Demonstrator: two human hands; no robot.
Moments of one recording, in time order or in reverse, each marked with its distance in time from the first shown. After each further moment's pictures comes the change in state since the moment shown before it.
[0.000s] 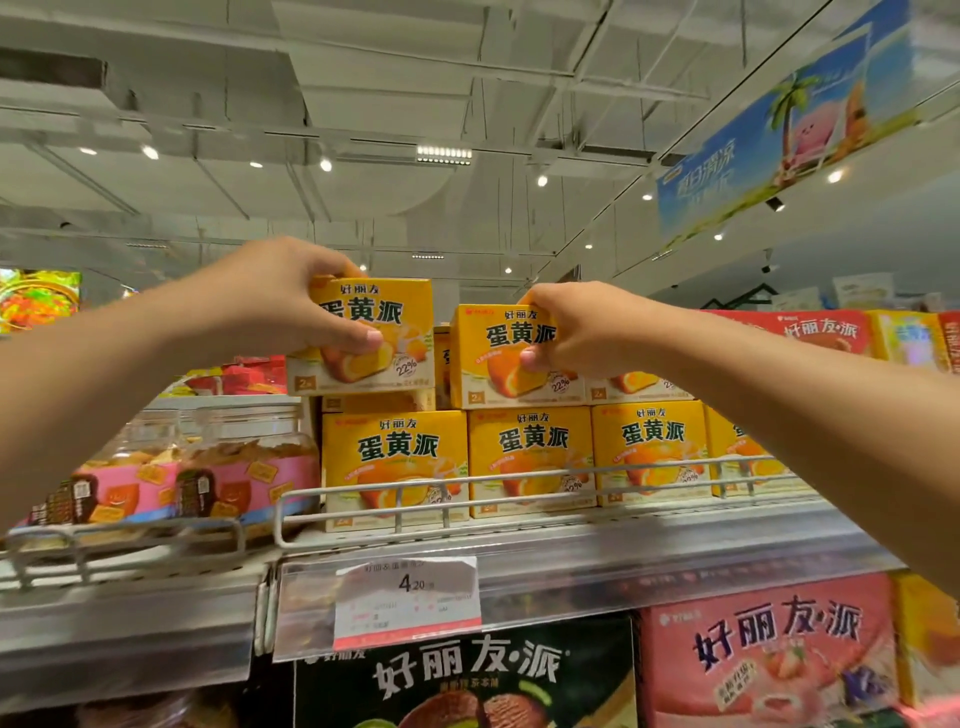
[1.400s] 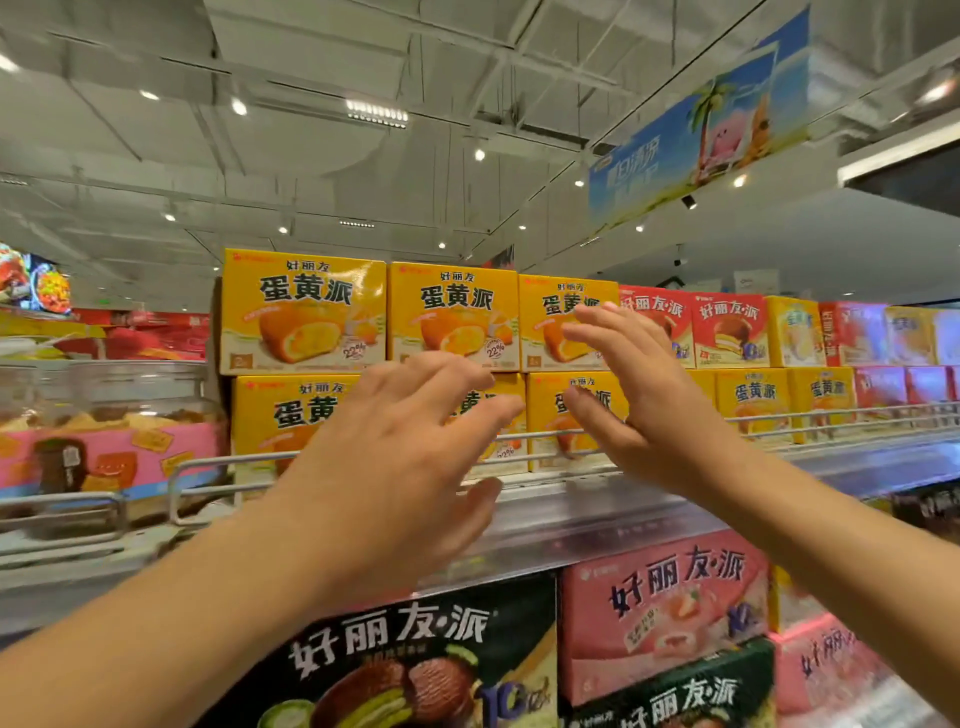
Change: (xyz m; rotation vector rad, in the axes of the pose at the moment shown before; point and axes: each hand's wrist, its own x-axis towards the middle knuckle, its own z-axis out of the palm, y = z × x) left_hand -0.084 0.058 0.132 0.361 0.183 0.697; right_hand -0.115 0.046 0.053 0.052 0.482 -0.124
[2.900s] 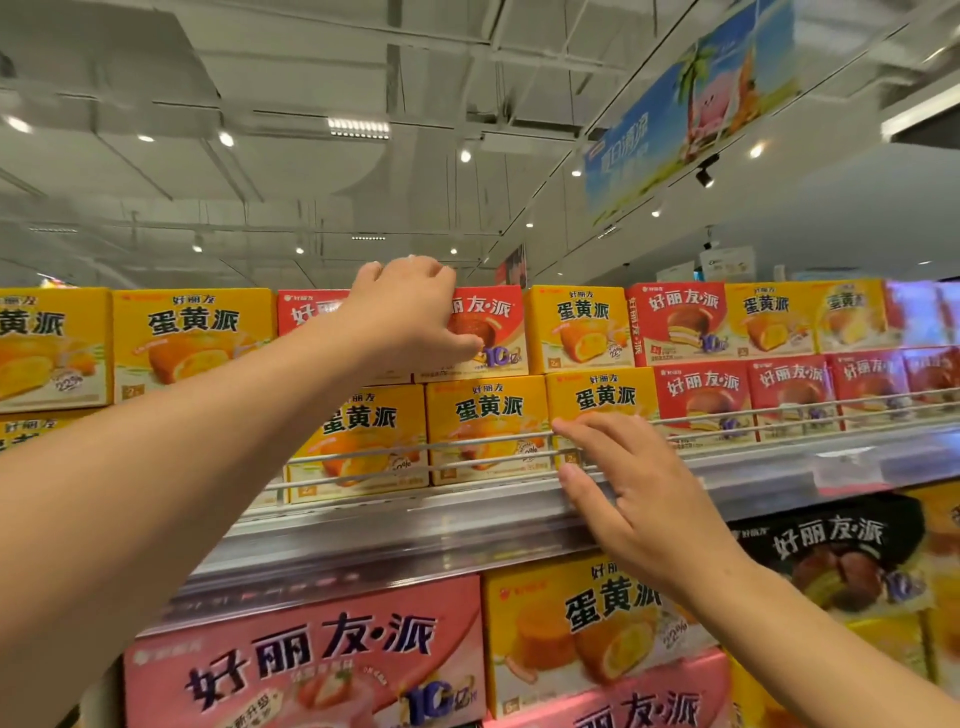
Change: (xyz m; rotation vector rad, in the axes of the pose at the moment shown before) left_hand 0.324 0.126 0.130 0.181 -0.317 -0.417; right_hand -0.143 0.273 -0.065 0.075 -0.062 0.167
